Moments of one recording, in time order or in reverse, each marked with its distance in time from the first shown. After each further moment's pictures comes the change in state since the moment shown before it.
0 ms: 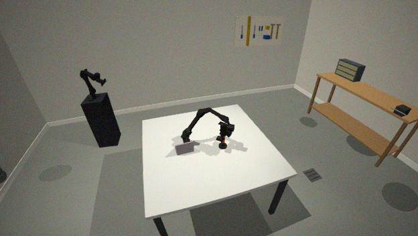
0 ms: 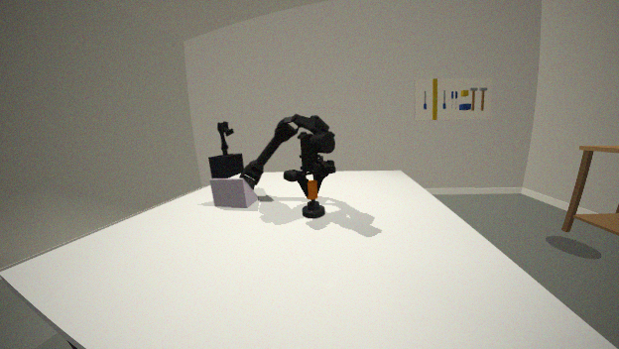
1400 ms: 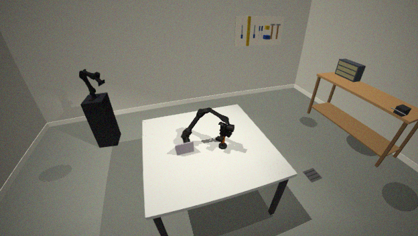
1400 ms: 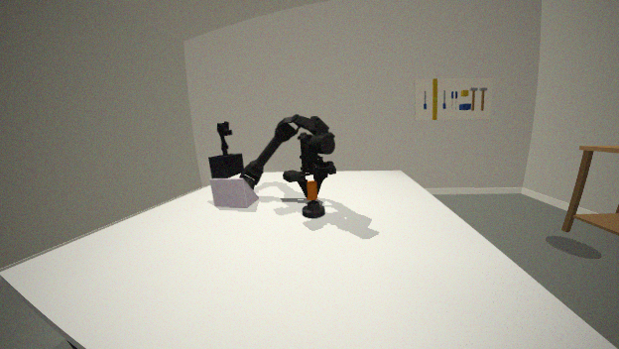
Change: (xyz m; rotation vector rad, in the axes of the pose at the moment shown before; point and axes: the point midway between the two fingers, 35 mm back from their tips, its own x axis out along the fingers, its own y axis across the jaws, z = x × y) arm 0.002 0.000 -0.001 0.069 0.003 -0.002
